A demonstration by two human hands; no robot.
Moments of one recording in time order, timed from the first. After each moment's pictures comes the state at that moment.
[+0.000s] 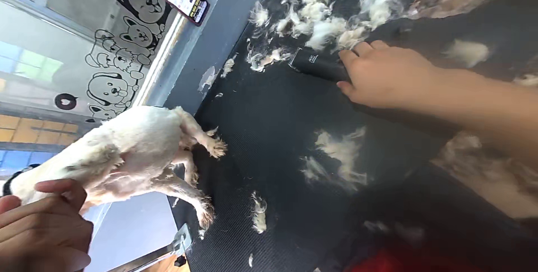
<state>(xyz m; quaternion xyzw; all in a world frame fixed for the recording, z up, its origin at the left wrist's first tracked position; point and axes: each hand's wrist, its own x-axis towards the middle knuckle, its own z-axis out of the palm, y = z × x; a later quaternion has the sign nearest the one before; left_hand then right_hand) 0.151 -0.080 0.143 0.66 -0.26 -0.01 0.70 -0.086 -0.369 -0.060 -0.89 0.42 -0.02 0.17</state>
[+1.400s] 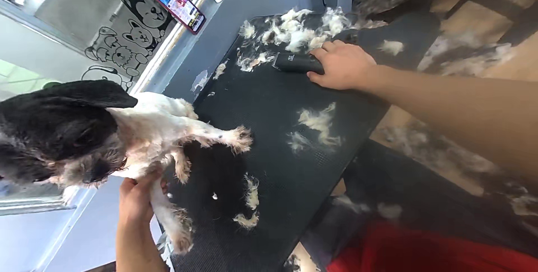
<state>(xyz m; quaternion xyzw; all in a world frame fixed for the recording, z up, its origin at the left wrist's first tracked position) 0.282 0.029 -0.007 0.79 -0.25 -0.17 0.52 -0.089 -0.393 -0.128 -0.91 0.38 -0.15 0.10</state>
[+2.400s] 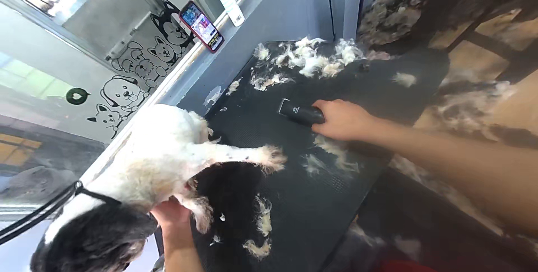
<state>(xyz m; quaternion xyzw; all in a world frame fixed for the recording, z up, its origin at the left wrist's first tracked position) 0.299 0.021 -0.099 0.44 -0.18 -0.25 0.84 -0.062 -0.316 -0.094 -0.86 0.43 -0.04 0.28</state>
